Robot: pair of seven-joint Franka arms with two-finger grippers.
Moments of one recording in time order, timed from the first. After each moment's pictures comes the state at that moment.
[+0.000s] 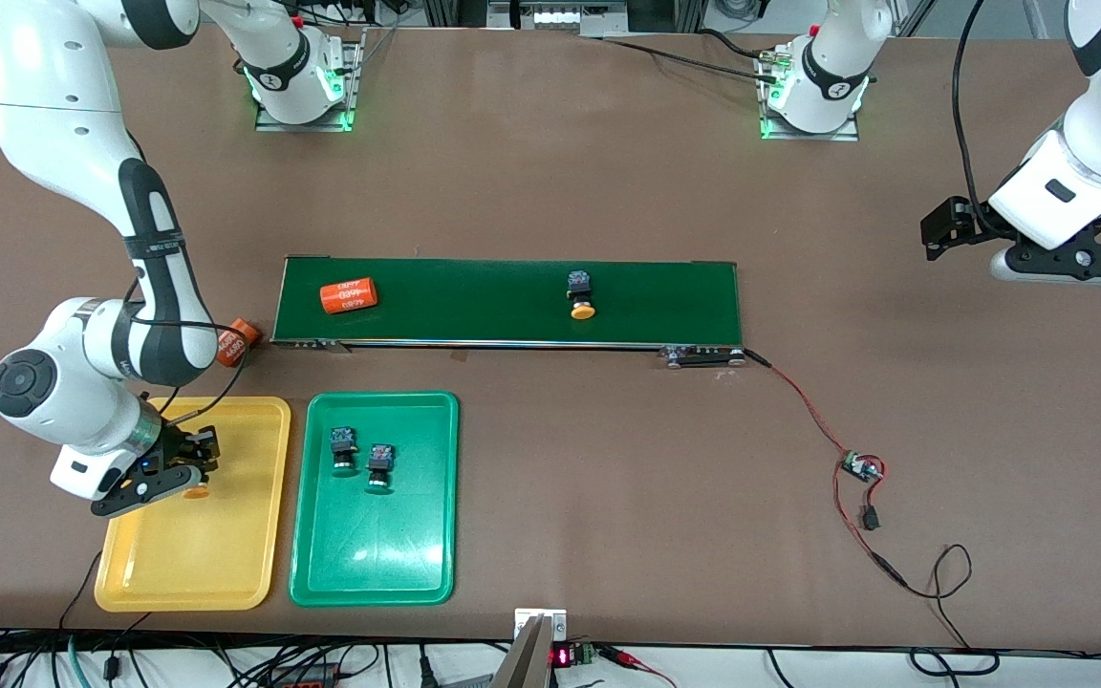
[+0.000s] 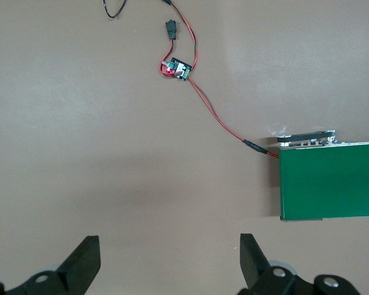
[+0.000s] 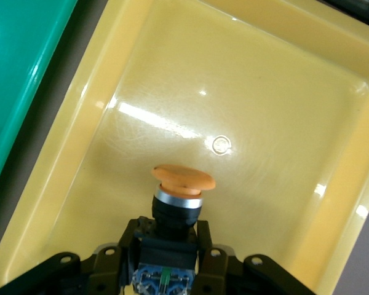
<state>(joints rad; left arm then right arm) 0.09 0.01 -0.21 -1.66 0.10 1.62 -0.05 0.04 0.78 -0.09 -1.44 0.07 2.36 -0.51</state>
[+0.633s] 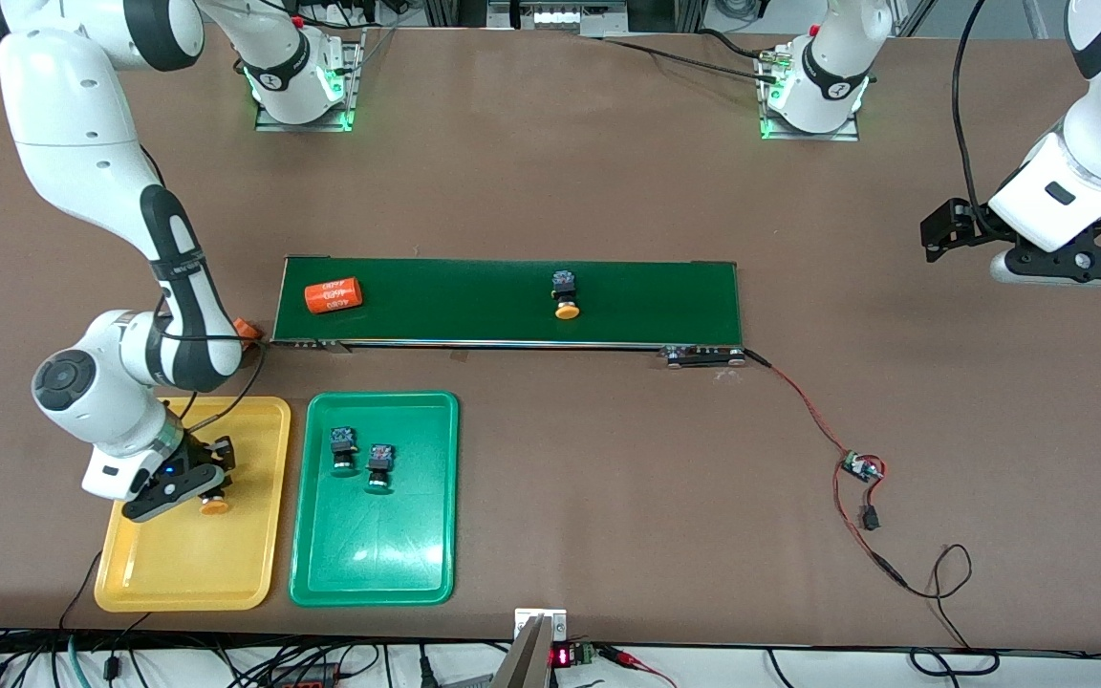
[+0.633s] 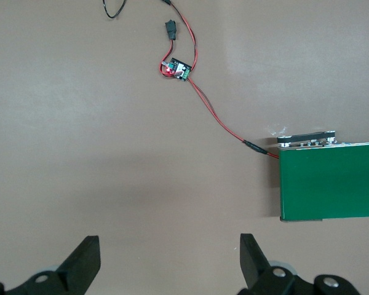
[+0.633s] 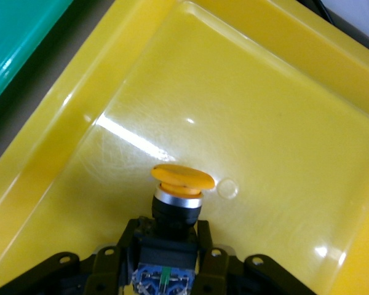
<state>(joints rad) 0.09 0.02 -0.21 -1.66 0.10 1.62 -0.05 0.04 0.88 -0.06 -1.46 0.08 2.62 -0.64</state>
